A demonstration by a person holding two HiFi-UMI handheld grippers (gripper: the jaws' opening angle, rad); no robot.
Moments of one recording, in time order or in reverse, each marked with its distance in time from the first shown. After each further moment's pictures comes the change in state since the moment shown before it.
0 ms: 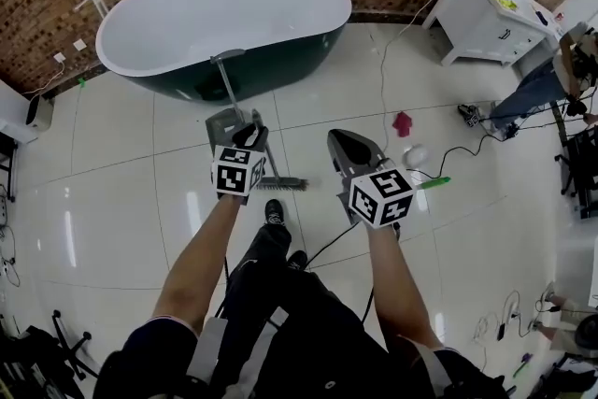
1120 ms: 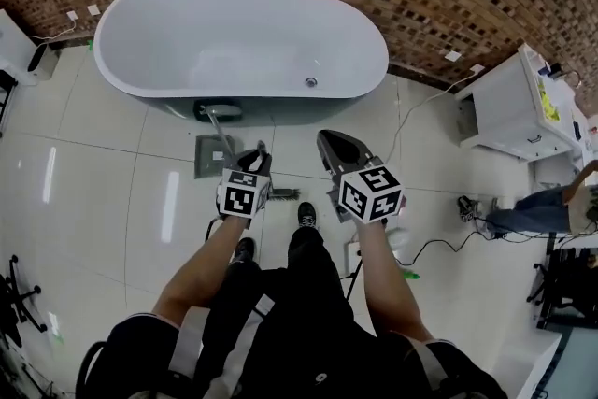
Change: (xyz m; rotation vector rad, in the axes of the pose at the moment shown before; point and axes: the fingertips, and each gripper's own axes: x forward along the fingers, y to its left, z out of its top) left arm 0.205 0.074 0.036 -0.251 0.084 0.191; right arm 0.246 -0.171 0.060 -0.072 0.128 0.284
